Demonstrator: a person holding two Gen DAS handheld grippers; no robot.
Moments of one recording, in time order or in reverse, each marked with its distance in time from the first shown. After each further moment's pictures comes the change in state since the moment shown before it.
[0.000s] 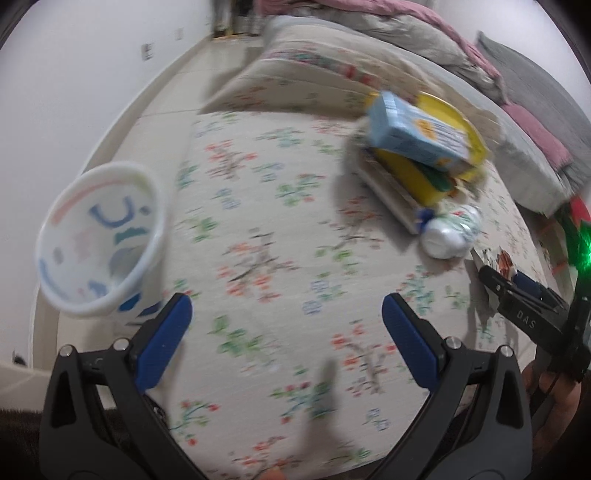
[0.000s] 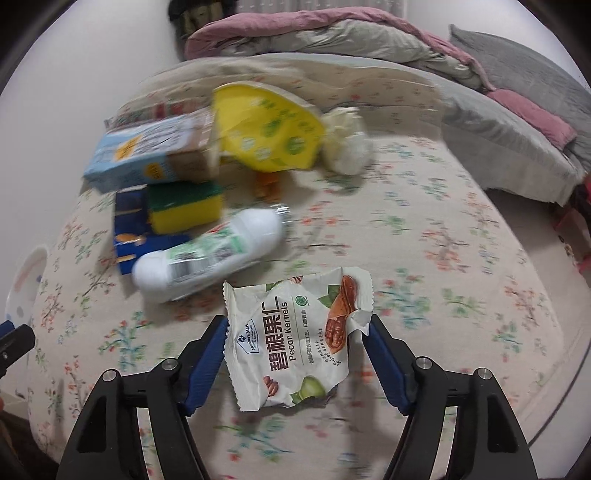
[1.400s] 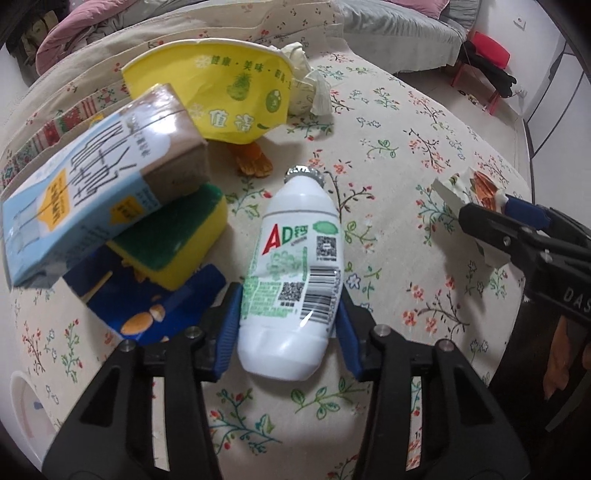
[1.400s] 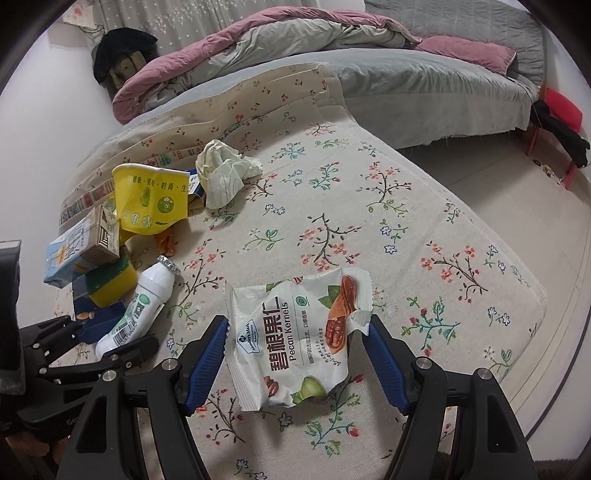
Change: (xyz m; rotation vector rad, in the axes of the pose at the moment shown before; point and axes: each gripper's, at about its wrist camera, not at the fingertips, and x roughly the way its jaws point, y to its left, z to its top) left arm 0.082 -0.169 0.047 0.600 0.149 -0.203; right arm -0.012 -0.094 0.001 0.301 -0.023 0.021
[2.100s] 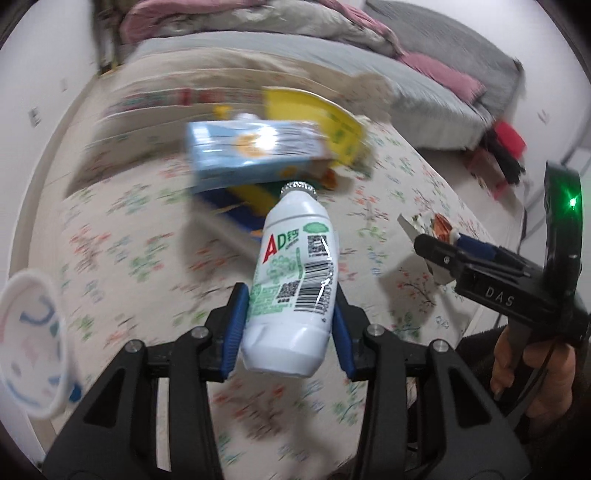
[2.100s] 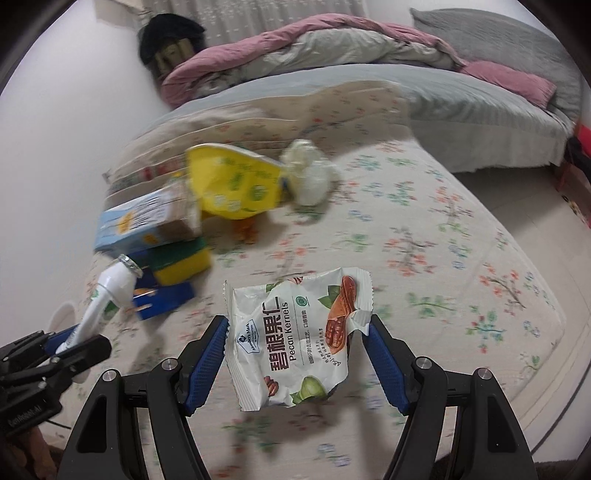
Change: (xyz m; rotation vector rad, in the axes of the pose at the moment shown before) left arm -0.087 0.056 -0.066 -0.302 -0.178 -0.020; right arm -0.020 0.069 -0.010 -0.149 -0.019 0.106
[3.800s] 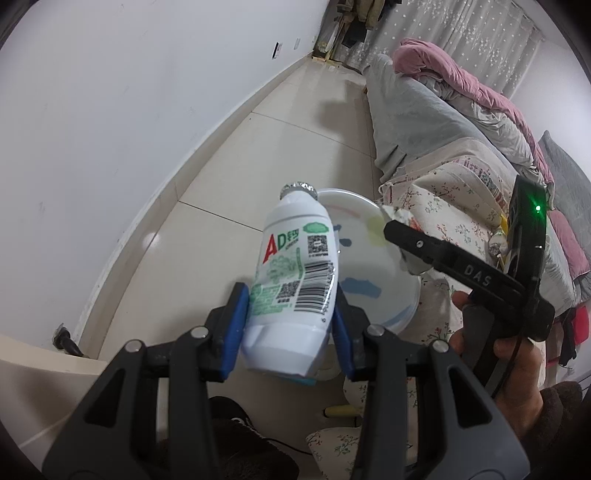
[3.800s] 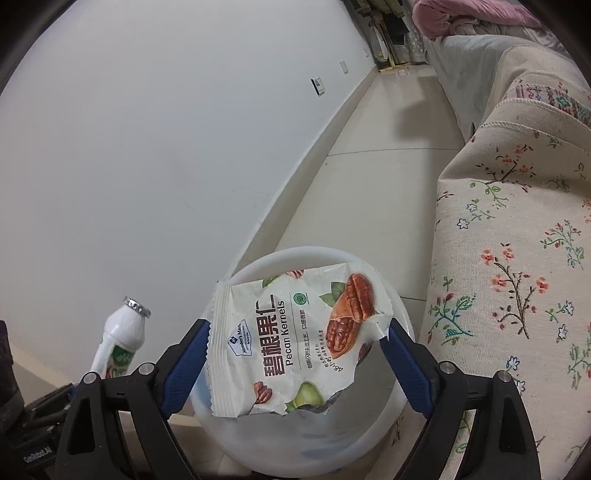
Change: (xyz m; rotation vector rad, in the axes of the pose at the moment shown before) left arm -0.131 0.275 -0.132 -0.618 -0.139 0.342; right arm 0.119 0.379 -0.041 -0.362 0.205 0.577
